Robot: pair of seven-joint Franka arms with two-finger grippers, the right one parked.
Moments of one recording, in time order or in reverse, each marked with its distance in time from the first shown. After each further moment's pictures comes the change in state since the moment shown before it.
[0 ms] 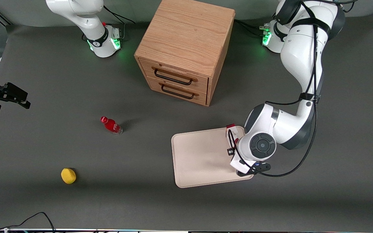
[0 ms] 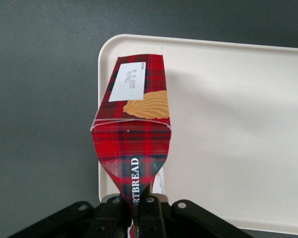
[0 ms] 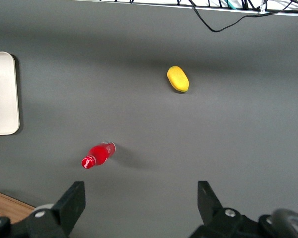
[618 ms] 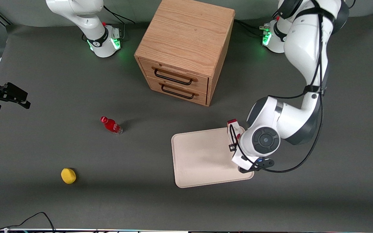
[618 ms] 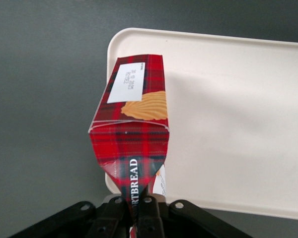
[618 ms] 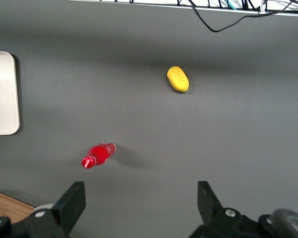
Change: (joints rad) arm -0.004 -0.032 -0.004 -0.003 -0.003 -0.044 -0.028
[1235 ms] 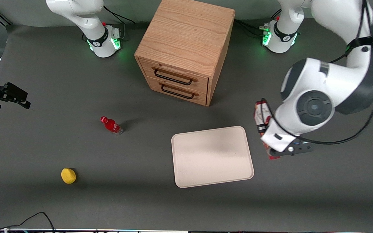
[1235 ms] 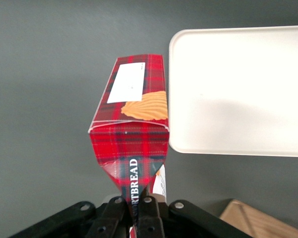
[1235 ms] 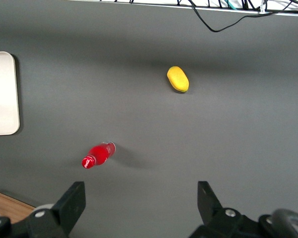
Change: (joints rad) arm 0.032 -0.281 0.035 -0.100 0.004 -0.204 0.130
